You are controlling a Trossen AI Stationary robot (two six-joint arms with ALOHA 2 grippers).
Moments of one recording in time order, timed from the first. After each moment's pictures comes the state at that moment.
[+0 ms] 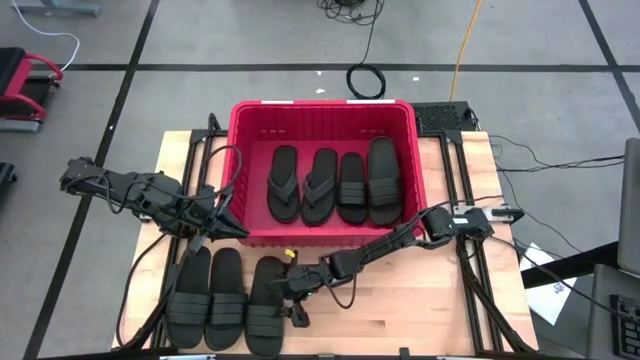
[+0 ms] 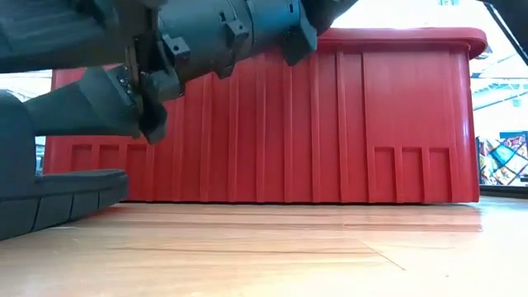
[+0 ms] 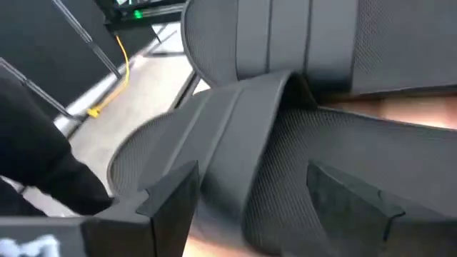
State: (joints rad) left arm -0.32 0.69 0.80 -0.27 0.05 -0.32; right arm 0.33 2.37 1.70 0.18 -0.18 0.26
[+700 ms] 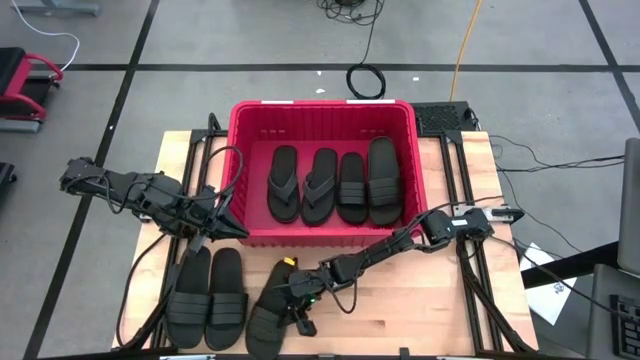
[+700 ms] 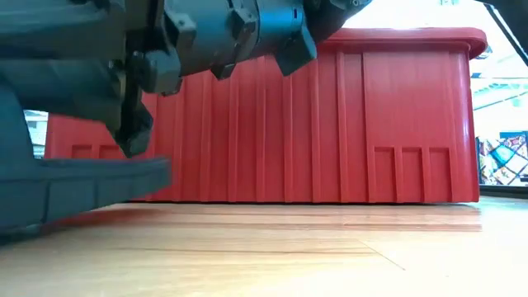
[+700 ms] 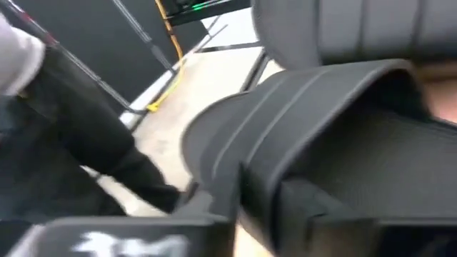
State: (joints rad) left arm -0.32 0.69 0.80 -0.29 0.05 -0.32; right arm 0.35 2.39 1.70 0.25 -0.35 0.34
